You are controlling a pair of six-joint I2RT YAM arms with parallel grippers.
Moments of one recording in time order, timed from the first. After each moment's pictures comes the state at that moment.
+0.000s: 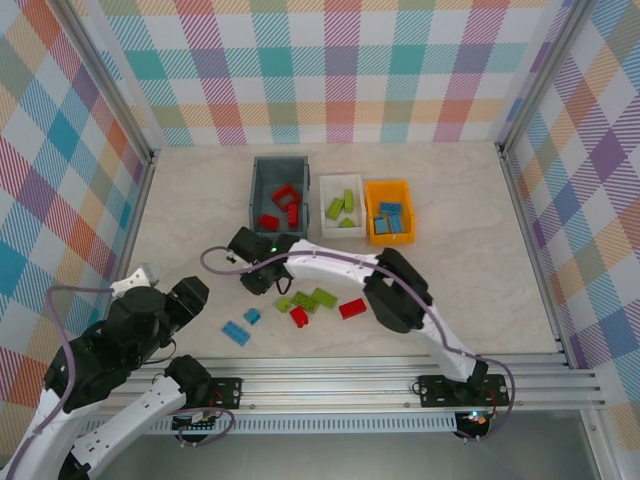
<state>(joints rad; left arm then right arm) -0.67 0.42 0.97 -1.21 -0.34 -1.12 1.09 2.23 1.88 -0.72 0.05 0.12</state>
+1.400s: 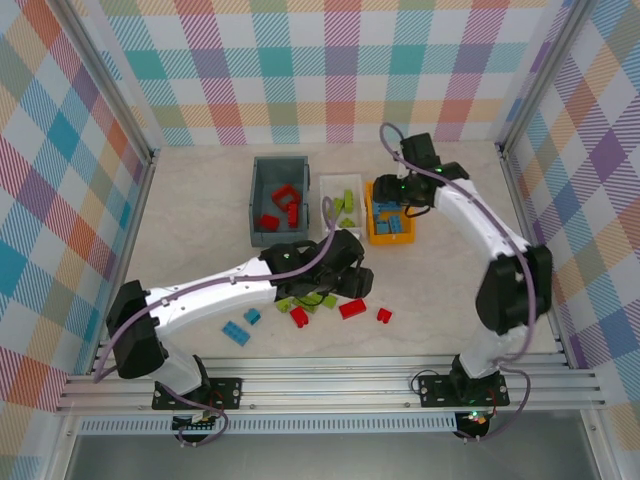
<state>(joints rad) -1.09 1.55 1.33 -0.71 -0.12 -0.65 0.33 1.66 1.52 -0.76 -0.07 0.30</state>
